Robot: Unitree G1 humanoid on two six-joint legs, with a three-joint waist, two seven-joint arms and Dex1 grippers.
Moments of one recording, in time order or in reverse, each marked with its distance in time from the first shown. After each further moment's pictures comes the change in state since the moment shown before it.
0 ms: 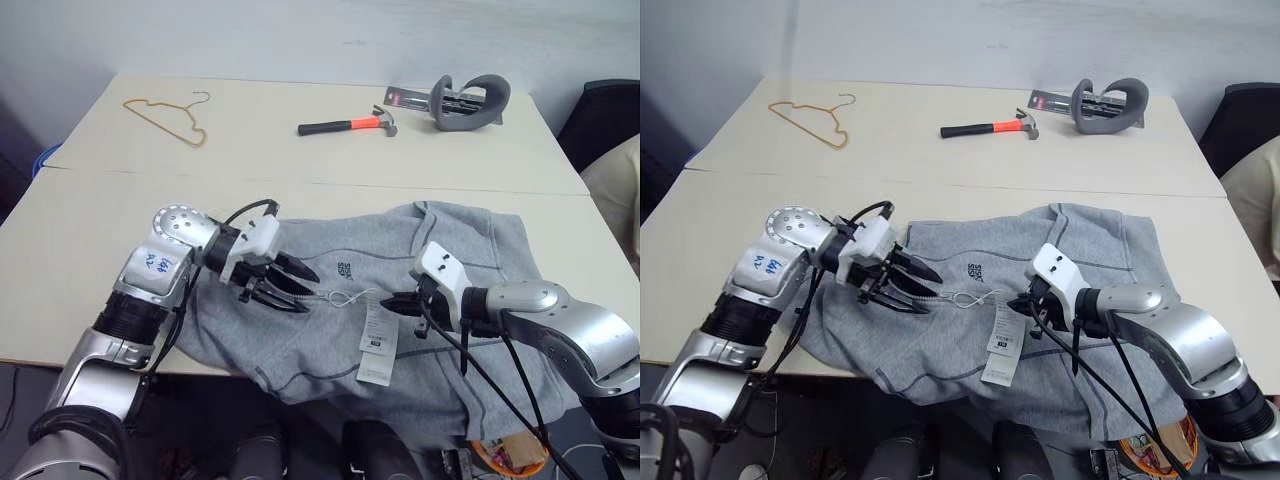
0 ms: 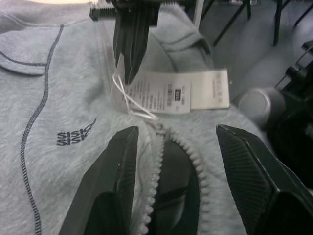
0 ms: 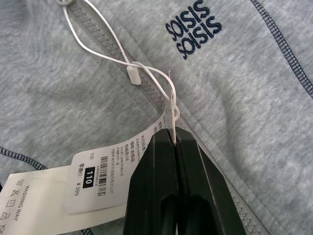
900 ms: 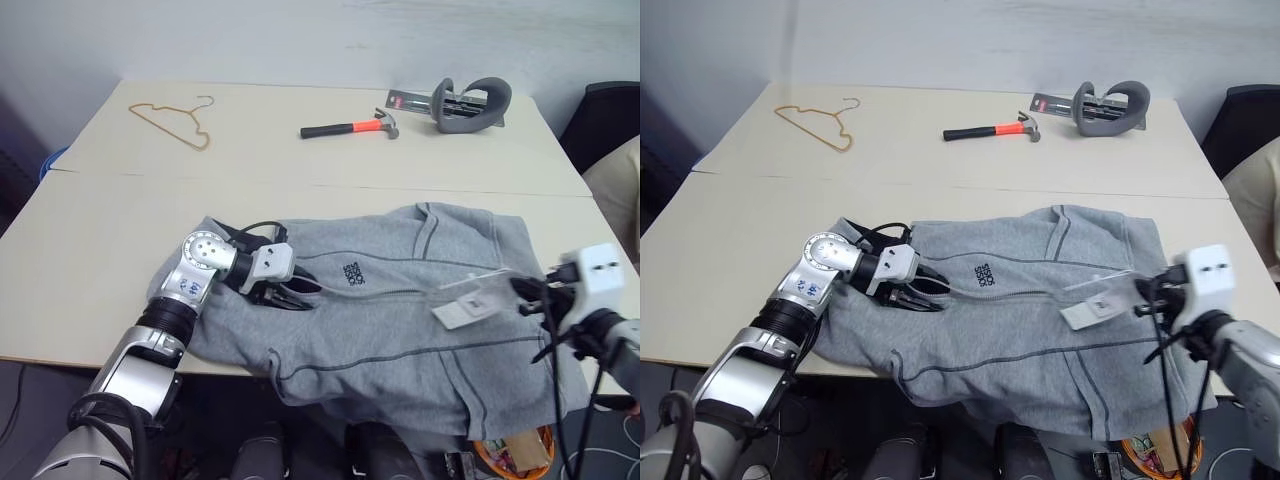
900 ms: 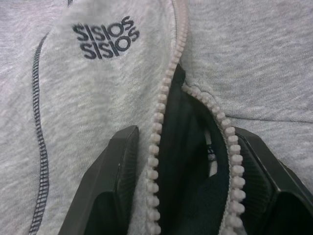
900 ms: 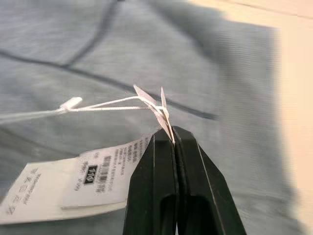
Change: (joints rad) left arm -0.022 -0.145 0.005 0.430 0.195 -0.380 0.171; right arm 0.443 0.085 -0.761 0.019 -0.024 0.007 -0.272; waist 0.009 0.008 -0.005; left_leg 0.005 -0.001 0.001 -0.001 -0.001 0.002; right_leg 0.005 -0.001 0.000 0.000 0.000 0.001
